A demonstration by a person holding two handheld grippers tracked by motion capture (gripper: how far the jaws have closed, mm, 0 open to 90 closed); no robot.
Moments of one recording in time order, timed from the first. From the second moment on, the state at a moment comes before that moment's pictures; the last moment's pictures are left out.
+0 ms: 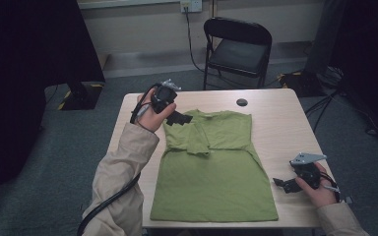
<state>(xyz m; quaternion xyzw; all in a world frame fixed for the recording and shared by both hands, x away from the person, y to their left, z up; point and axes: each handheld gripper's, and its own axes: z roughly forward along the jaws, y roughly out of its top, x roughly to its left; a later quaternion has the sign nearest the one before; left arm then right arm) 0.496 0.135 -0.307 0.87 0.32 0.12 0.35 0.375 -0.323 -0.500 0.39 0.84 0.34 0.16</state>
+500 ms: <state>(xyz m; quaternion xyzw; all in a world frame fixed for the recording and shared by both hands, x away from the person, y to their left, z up) 0.466 0.162 -0.361 0.87 0.34 0.11 0.35 0.375 -0.323 -0.500 0.39 0.84 0.34 0.16</state>
